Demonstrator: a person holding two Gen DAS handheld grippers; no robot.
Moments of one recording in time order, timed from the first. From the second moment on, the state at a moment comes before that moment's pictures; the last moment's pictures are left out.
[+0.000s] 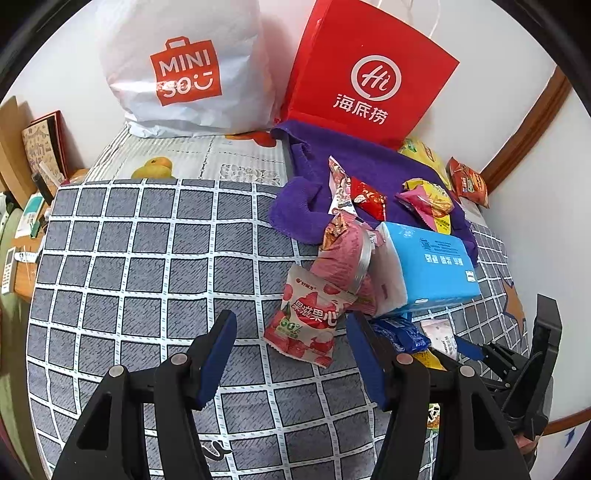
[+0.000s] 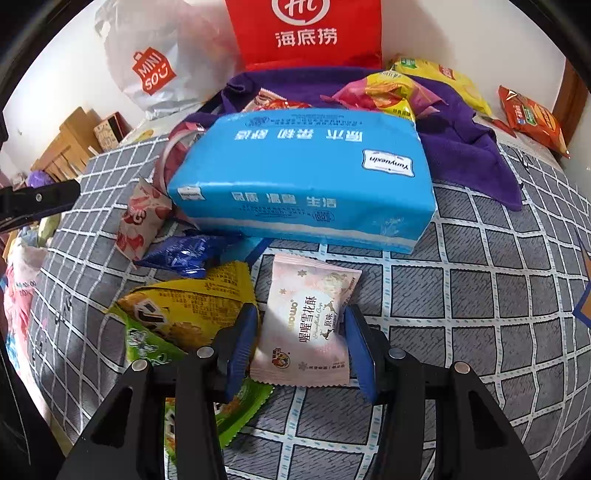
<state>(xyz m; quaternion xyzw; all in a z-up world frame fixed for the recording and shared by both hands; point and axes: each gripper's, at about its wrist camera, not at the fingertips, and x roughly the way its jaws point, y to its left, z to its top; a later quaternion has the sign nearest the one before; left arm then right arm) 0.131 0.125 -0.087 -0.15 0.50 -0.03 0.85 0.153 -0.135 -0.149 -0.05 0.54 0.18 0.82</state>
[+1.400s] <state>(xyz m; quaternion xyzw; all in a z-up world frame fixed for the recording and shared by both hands) 0.170 0.065 -0.148 0.00 0.52 -0.02 0.85 0.167 -0.187 -0.157 -0.05 0.49 0.15 0.86</state>
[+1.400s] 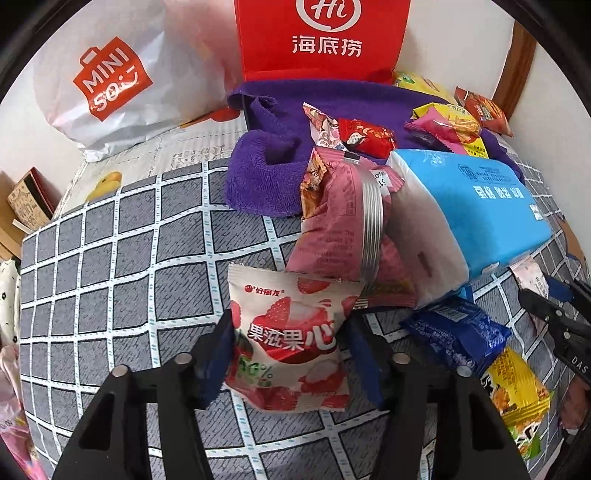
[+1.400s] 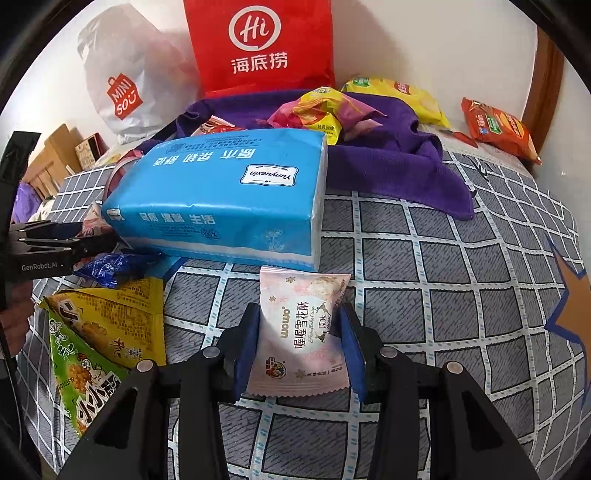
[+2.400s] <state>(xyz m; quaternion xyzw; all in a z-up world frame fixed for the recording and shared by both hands) 0.116 0.075 -0.095 -0.07 0.49 -0.06 0.87 0.135 -0.195 -0.109 -0.03 0.45 0.15 0.88</state>
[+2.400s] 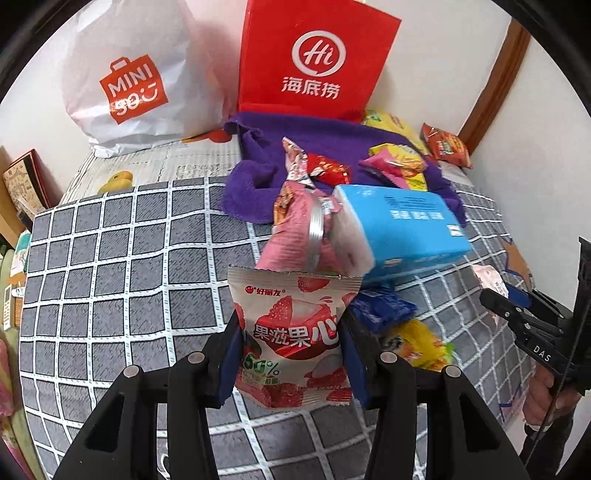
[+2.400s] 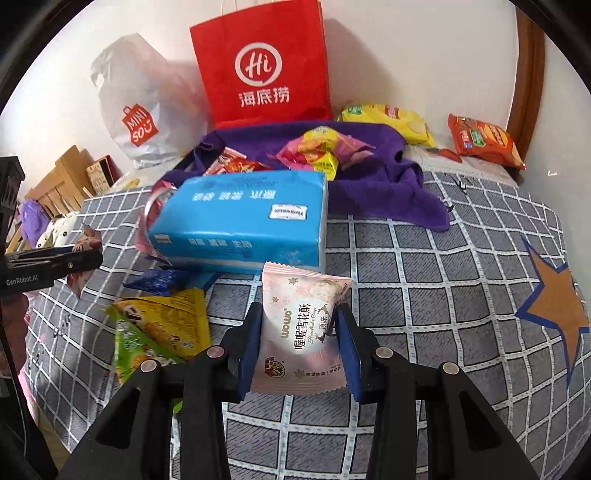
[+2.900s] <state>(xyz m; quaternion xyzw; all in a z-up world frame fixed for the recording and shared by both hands) 0.104 0.048 -0.065 -0.08 0.47 -0.10 0.87 0.123 -0.202 -0.074 -0.02 0.43 0.15 0.89</state>
